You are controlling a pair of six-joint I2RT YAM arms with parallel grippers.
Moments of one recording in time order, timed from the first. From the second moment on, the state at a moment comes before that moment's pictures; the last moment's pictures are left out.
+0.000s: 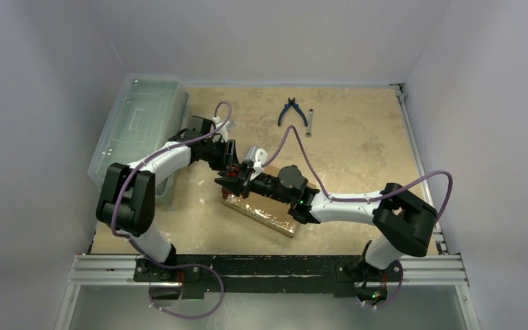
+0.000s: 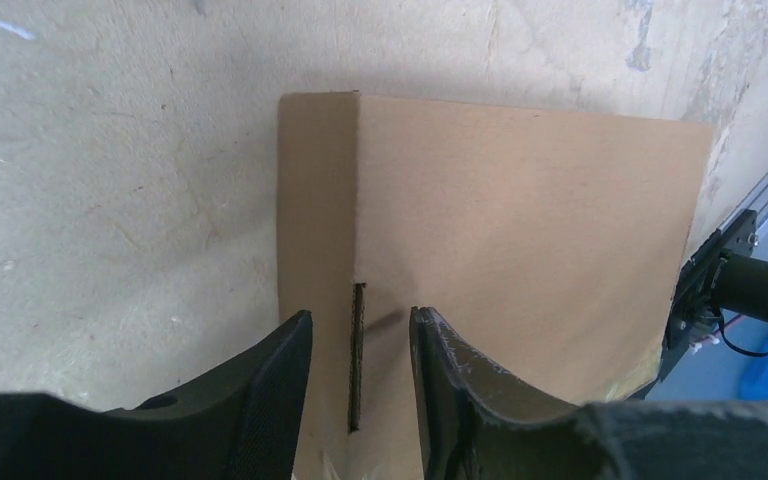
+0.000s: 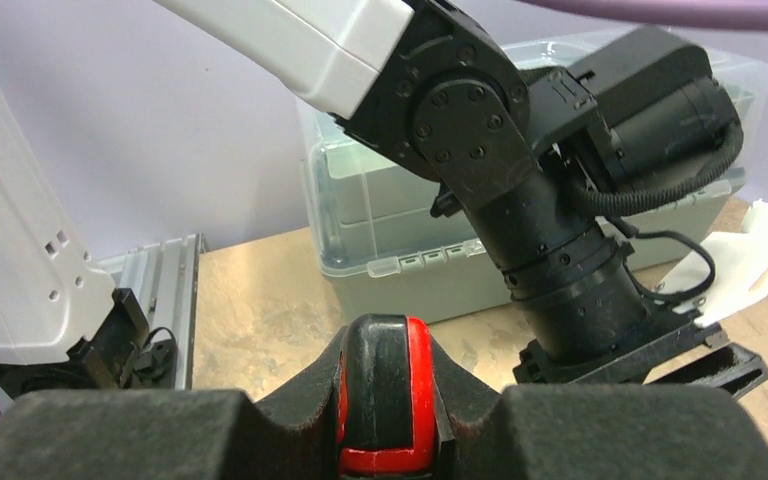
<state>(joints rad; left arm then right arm) -0.29 1.64 1.03 -0.37 0.55 -0.21 1.05 1.56 0.79 0.94 -0.17 0.11</state>
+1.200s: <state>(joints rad) -0.29 1.68 1.03 -0.36 0.58 -0.22 1.08 1.64 0.82 0.91 -0.12 0.04</state>
